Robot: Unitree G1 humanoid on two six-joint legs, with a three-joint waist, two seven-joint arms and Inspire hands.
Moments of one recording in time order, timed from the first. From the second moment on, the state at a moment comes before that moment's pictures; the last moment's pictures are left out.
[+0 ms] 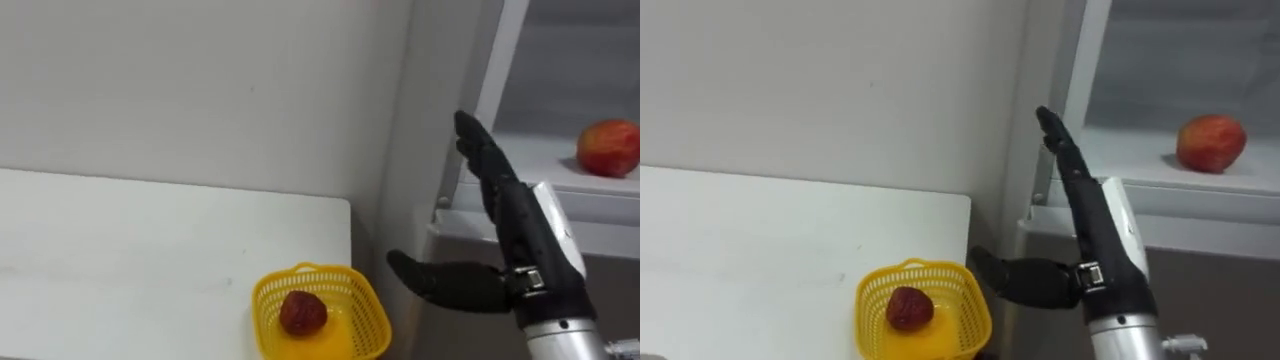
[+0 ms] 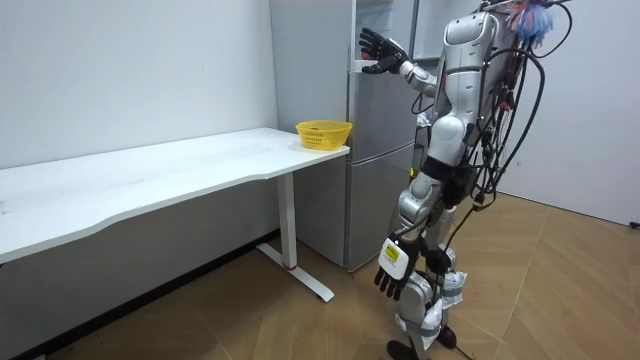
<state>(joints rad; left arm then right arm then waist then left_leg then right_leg) 0.23 0.25 -0.01 1.16 0.27 0.04 -0.18 -0.07 -0.33 0.07 -0.29 -0.11 -0.14 -0.25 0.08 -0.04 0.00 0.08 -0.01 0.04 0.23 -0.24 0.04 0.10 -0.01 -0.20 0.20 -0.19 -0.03</state>
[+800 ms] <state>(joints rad) 0.28 0.23 0.00 1.16 0.27 0.01 -0.15 -0.03 -0.34 -0.15 -0.30 -0.04 -0.22 -0.48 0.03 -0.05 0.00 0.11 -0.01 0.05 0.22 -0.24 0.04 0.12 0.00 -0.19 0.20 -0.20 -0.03</state>
